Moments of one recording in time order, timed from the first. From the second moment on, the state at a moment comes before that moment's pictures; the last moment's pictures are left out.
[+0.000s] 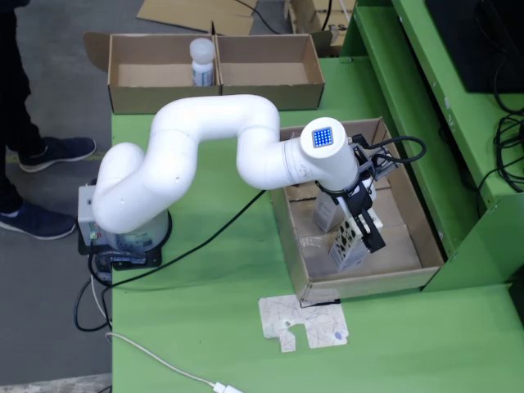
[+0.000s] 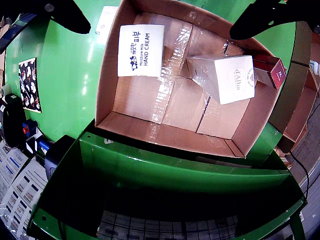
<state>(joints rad) -0.21 -0.63 -0.66 0.21 1.77 -0.41</state>
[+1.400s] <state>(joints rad) -0.21 -0.72 -0.57 0.20 1.76 -0.41</state>
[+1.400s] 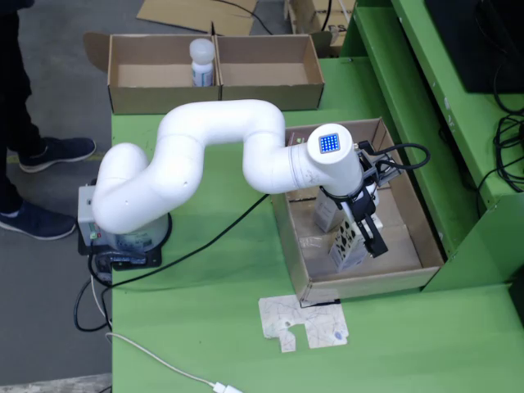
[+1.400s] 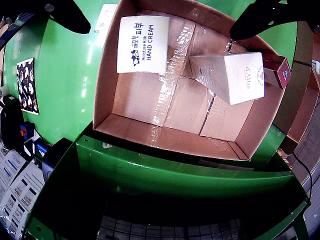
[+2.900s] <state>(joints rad) -0.19 -1.03 -0.11 -0.05 1.74 -0.39</state>
